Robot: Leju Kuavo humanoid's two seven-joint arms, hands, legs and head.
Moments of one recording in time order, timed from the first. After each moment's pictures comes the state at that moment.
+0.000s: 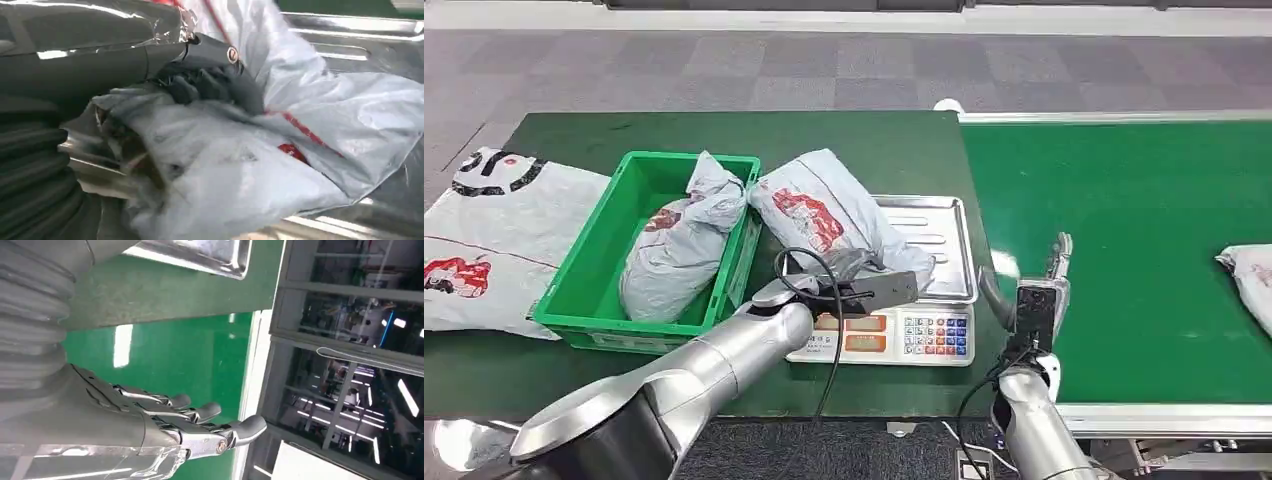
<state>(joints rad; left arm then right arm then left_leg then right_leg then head) -0.97 -0.34 -1.19 -0.26 -0.14 0.07 0.16 -0.29 0.02 0.18 -0.94 0.16 -0.66 -0.70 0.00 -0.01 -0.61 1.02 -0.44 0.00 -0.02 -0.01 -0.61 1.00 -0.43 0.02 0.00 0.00</state>
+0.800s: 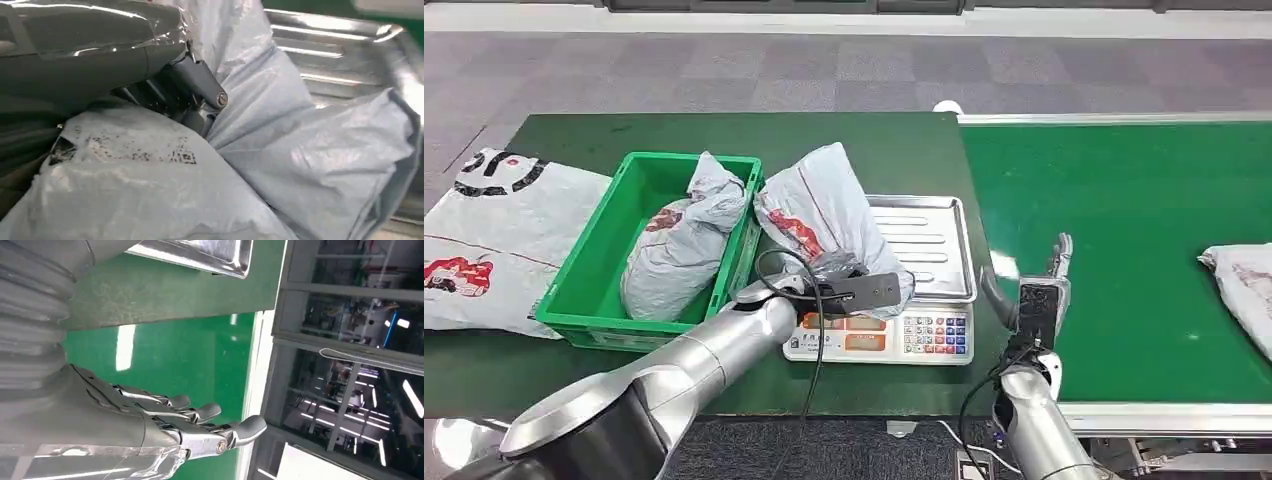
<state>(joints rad) -0.98 -0.31 -1.17 -0.25 -0.05 0.05 -0.14 -0.29 0.01 0.19 -0.93 0.14 -0.66 -0.70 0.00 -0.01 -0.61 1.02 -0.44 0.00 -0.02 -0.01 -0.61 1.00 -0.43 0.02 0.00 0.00</state>
